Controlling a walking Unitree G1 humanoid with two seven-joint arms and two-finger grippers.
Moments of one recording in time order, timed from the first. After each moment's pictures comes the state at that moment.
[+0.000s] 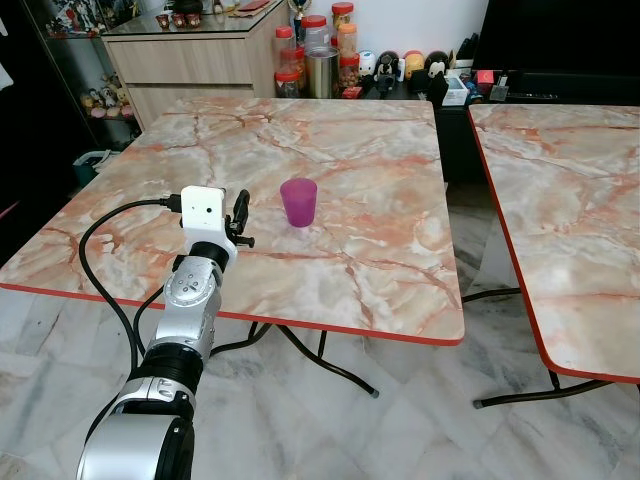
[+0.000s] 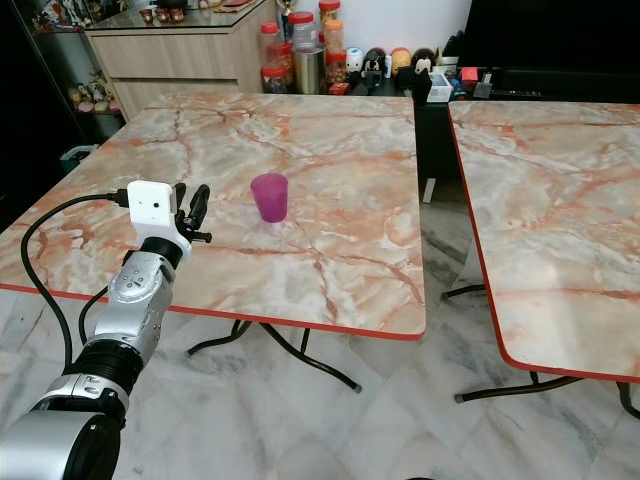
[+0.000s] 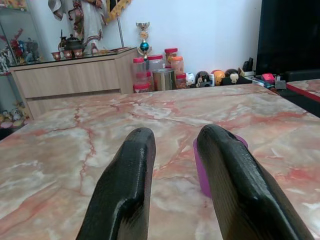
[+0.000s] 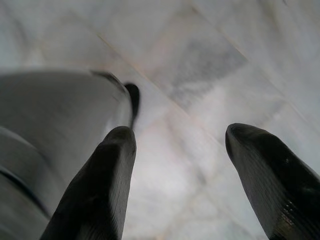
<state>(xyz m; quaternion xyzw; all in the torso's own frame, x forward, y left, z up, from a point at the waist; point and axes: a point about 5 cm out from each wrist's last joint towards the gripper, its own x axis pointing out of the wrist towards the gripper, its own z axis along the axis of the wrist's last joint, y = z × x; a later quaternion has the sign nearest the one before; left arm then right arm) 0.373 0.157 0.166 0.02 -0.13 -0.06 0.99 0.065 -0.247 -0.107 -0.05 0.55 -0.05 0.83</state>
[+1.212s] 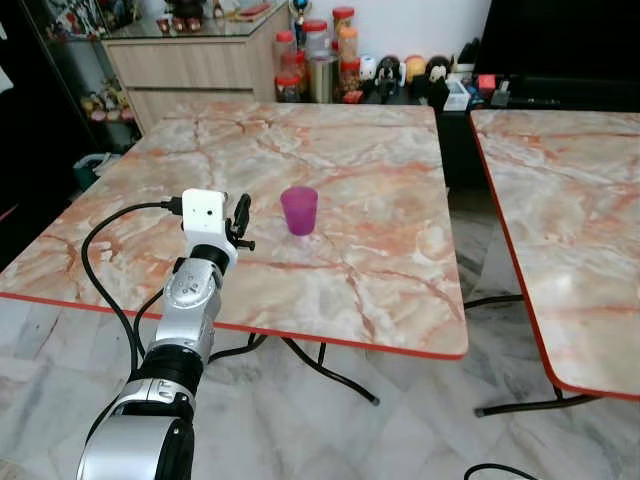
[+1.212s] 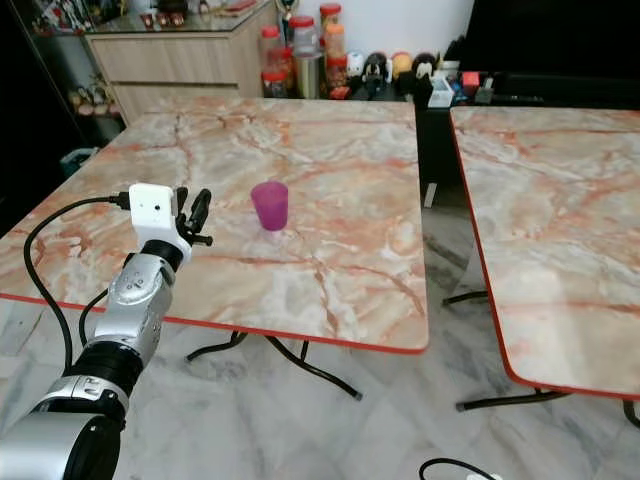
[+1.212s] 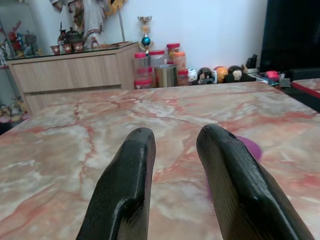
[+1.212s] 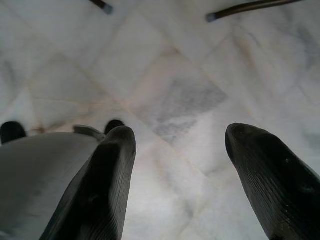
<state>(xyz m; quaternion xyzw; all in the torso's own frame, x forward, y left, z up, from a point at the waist) 0.373 0.158 0.163 0.01 -0.12 -0.06 0.99 0.101 -0.257 -0.096 -0.05 0.51 -0.06 0.86</state>
